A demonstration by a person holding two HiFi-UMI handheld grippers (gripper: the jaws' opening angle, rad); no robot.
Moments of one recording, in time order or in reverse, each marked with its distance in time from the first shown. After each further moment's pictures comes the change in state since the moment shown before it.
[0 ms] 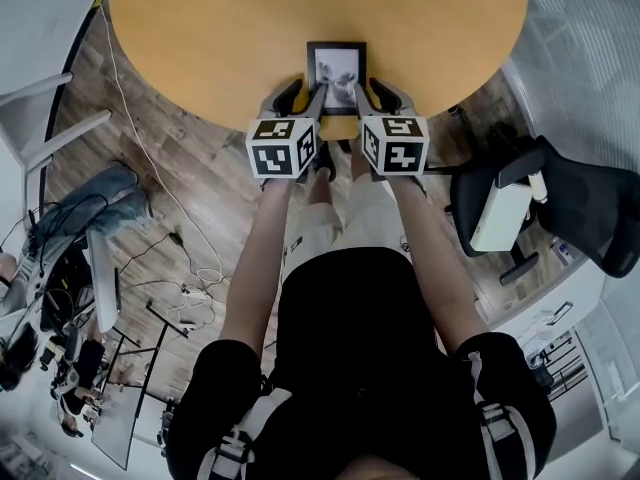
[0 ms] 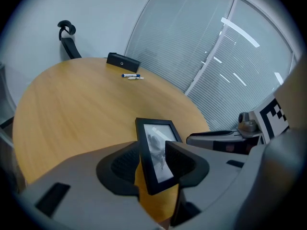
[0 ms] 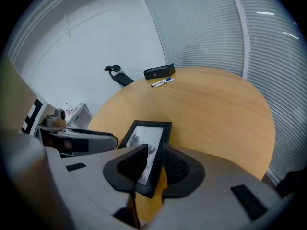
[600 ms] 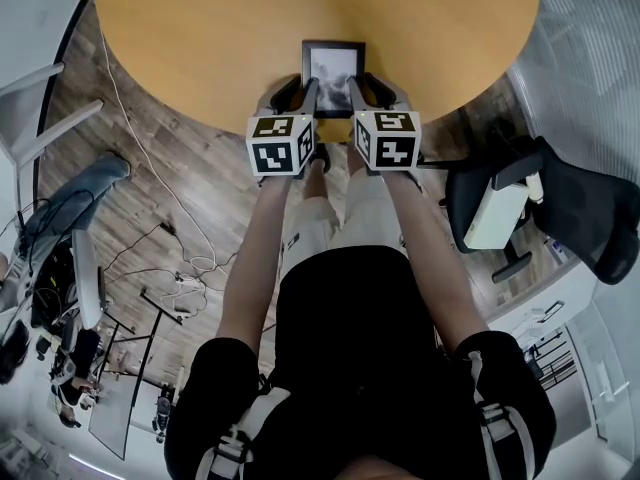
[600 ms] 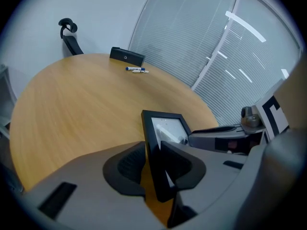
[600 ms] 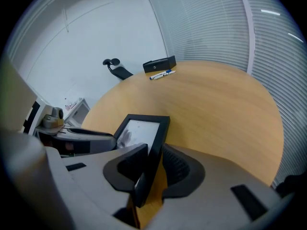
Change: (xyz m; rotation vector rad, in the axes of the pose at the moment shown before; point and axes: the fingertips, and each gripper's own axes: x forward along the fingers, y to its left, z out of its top) left arm 0.030 0.019 -0.011 -0.007 0.040 0.058; right arm 0.034 -0.012 -0.007 -0.020 0.059 -0.002
